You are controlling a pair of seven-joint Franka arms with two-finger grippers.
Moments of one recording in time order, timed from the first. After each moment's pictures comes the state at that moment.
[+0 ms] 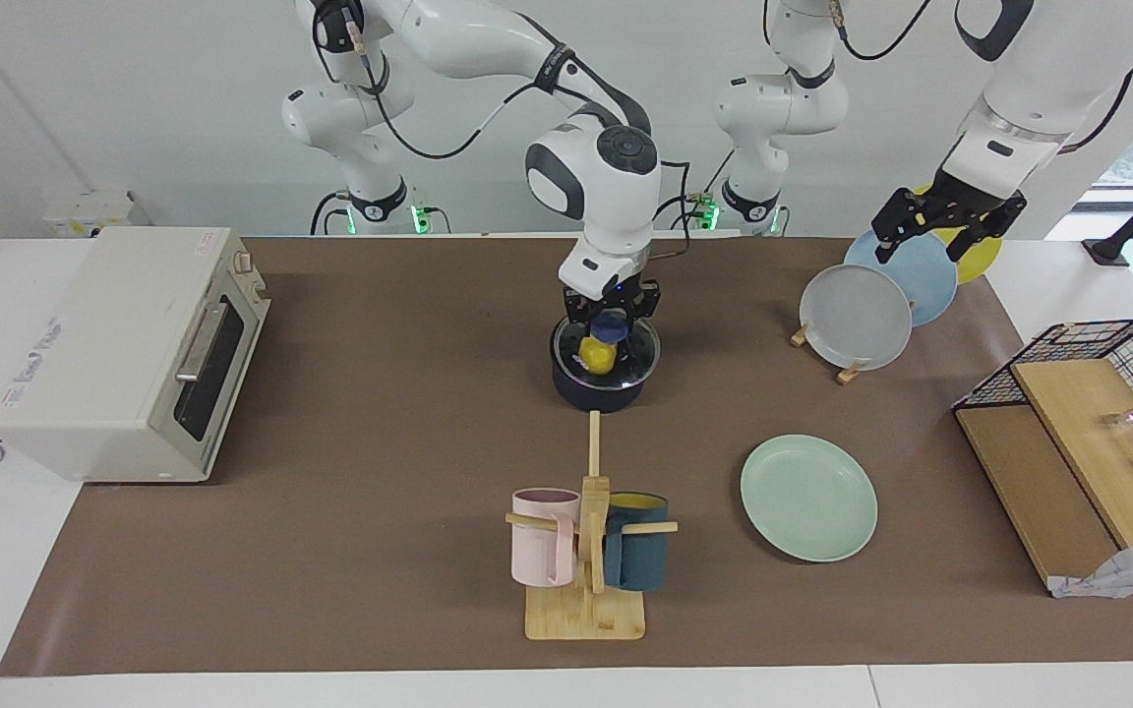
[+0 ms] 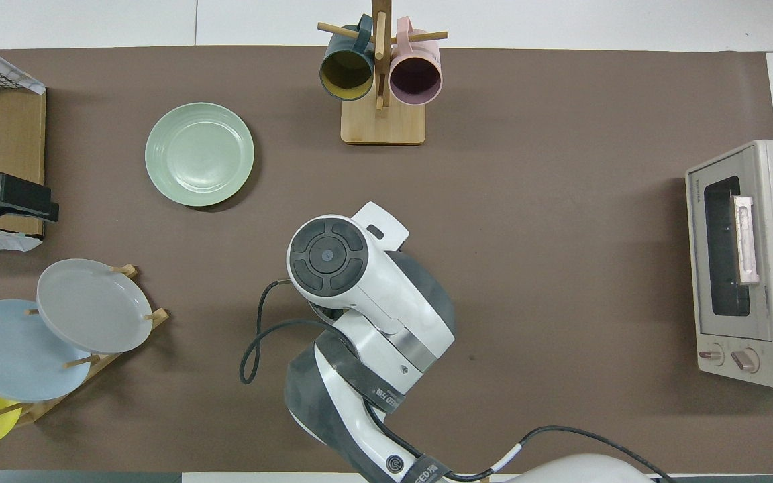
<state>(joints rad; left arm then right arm) -0.08 -0.02 0.00 -1.55 -0.01 1.50 -0.04 0.65 0.37 0.11 -1.63 -0.02 1.99 0.70</state>
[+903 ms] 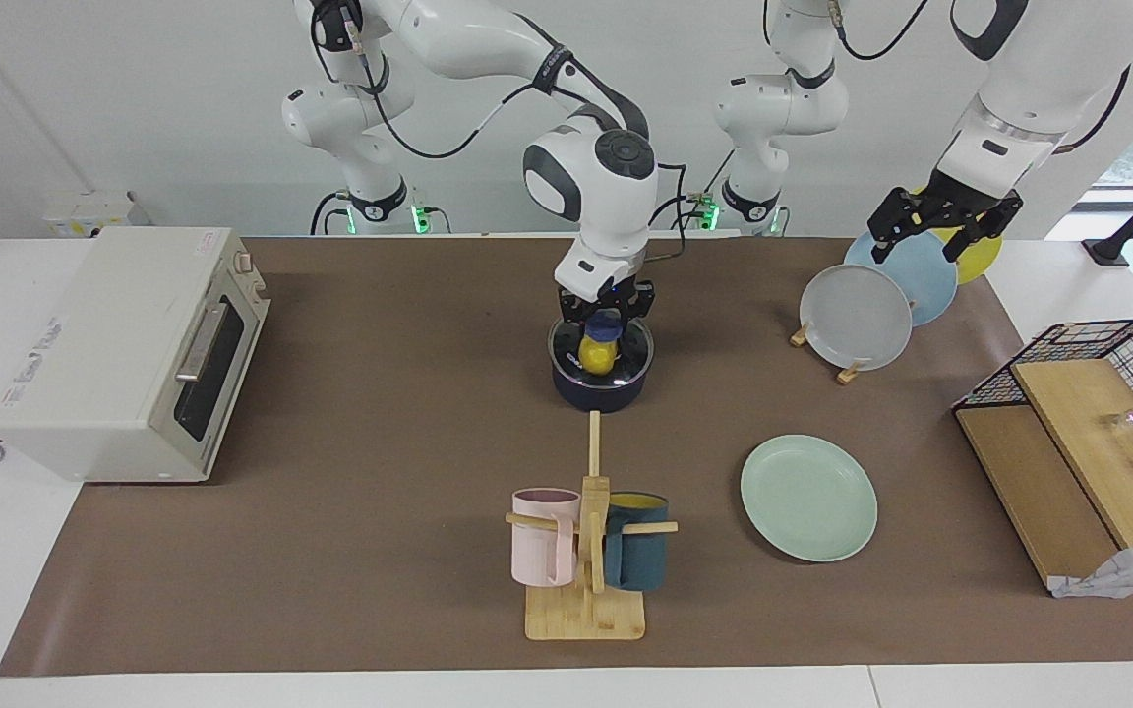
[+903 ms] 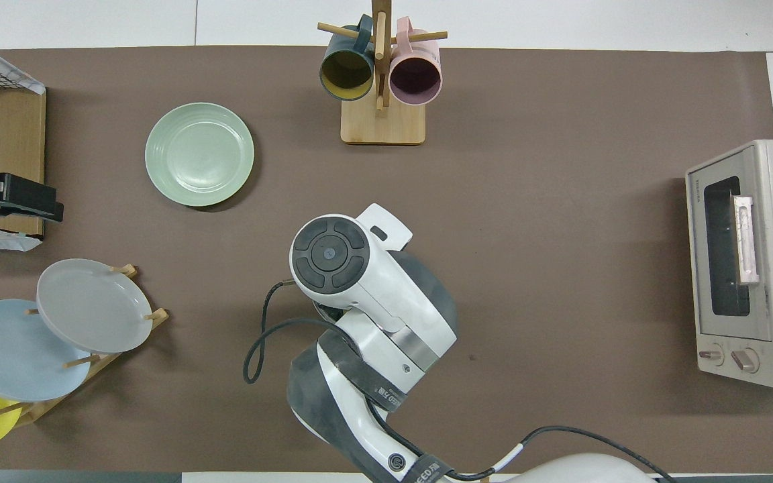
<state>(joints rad) -0.09 -0.02 0.00 -1.55 -0.01 1.50 -0.04 0.64 0.37 0.11 -1.64 -0.02 1.97 0.70</state>
